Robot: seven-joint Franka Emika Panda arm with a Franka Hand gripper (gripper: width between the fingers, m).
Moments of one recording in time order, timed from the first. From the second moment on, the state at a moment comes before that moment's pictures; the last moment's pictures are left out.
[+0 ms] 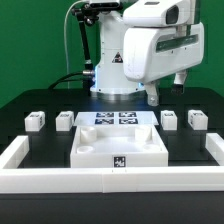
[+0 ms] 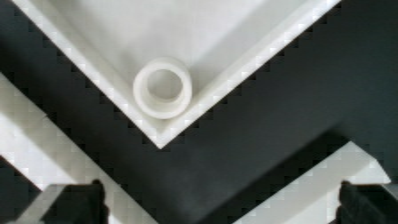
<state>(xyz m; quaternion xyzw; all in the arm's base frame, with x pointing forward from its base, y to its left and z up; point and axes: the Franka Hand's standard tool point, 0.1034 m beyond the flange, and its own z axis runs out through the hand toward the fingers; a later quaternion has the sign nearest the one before) 0.561 0.056 0.112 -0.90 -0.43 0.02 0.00</state>
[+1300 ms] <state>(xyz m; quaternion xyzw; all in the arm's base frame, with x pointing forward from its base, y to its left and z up) 0.510 0.019 0.077 -0.78 -0.62 0.03 0.02</state>
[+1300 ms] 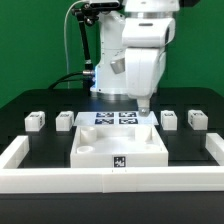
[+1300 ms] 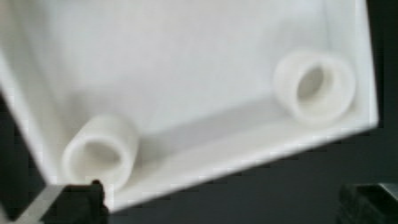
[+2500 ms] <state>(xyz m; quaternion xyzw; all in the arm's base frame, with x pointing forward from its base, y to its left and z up) 0.487 0.000 0.057 -0.71 -0.70 -0.01 -0.01</state>
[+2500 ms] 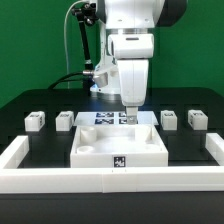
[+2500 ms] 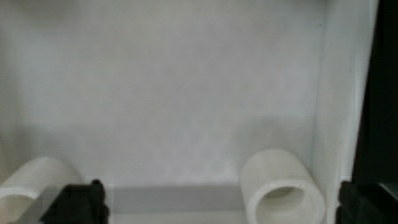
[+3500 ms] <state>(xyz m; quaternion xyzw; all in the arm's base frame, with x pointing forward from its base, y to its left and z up) 0.451 -0.011 0.016 -0.71 -0.70 -0.02 0.00</state>
